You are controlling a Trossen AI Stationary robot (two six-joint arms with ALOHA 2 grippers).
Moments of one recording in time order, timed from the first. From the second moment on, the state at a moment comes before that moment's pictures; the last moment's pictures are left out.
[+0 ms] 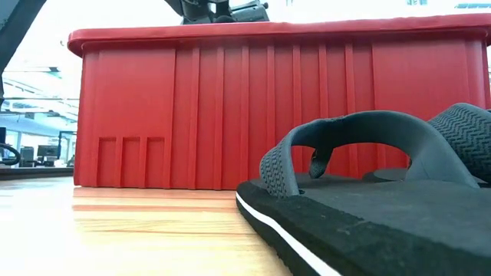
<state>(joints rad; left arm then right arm) 0.12 1.94 1.51 -0.76 -0.74 0.39 0.80 0.74 1.16 -0.64 0.47 0.03</state>
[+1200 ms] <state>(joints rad) 0.12 1.90 1.51 -0.84 -0.68 0.34 0.80 0.74 1.16 -0.63 0.47 0.02</state>
